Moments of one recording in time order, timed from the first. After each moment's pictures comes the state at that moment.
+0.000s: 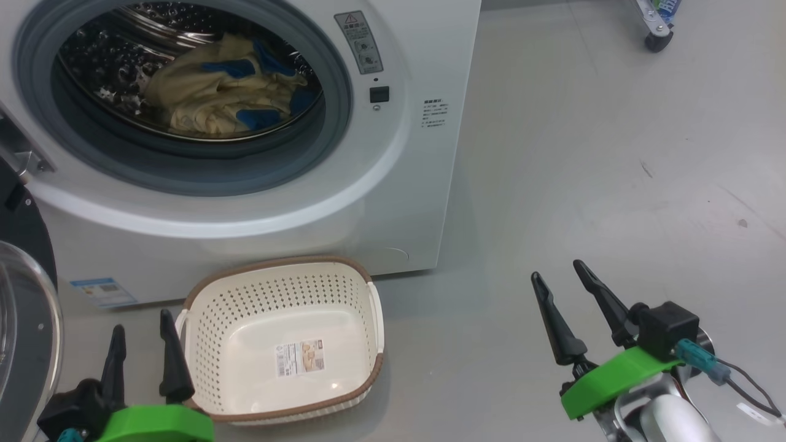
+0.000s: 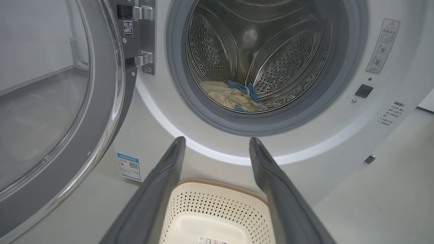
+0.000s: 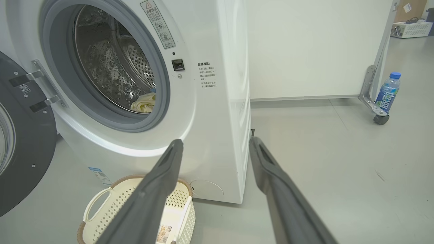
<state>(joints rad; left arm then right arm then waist) -0.01 0.04 0.03 0.21 -0.33 -0.04 -0.25 -0.06 -0.08 0.23 0.20 0.24 0.13 -0.26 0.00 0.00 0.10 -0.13</state>
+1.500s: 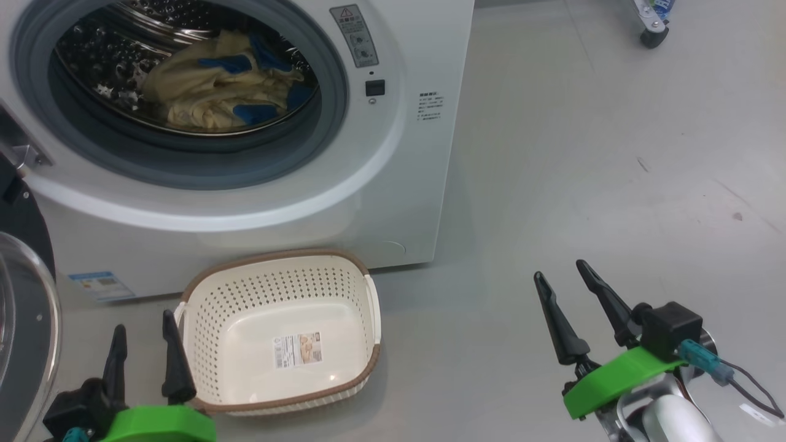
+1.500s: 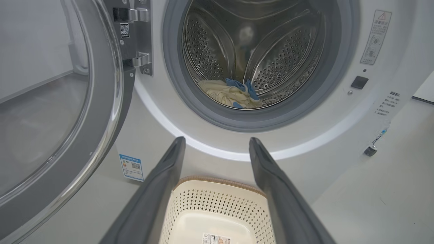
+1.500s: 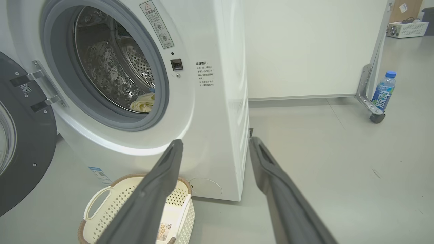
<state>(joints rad) -0.01 0.04 0.03 0.21 -0.29 -0.03 -0.25 -0.06 -0.08 0.22 0.20 0.24 0.13 -0.26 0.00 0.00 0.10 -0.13</state>
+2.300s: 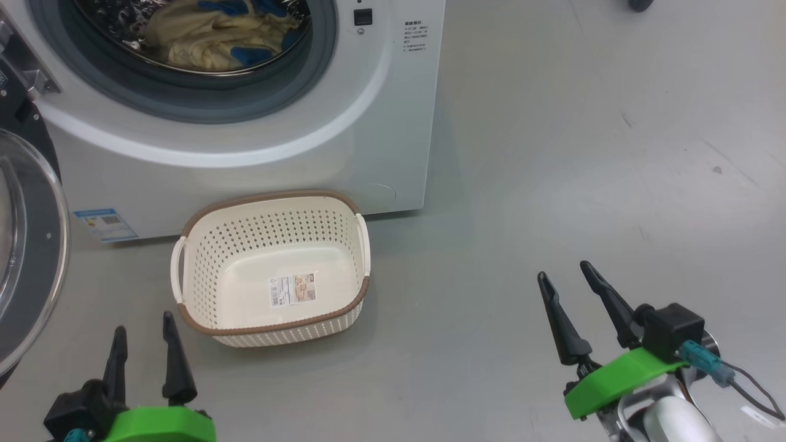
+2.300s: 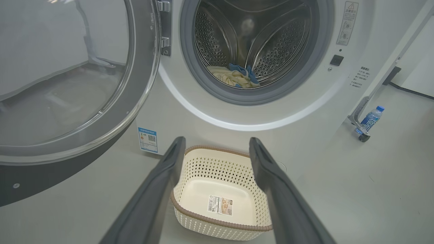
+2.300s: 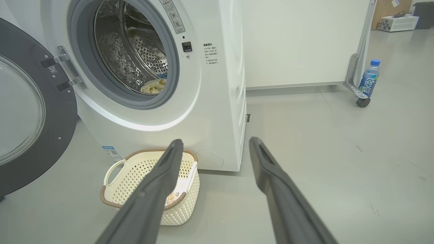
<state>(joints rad) -0.01 0.04 0.03 0.21 -0.29 -0.03 -0.25 -0.05 -0.08 0.21 0.20 0.24 0.13 -0.26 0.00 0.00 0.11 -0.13</state>
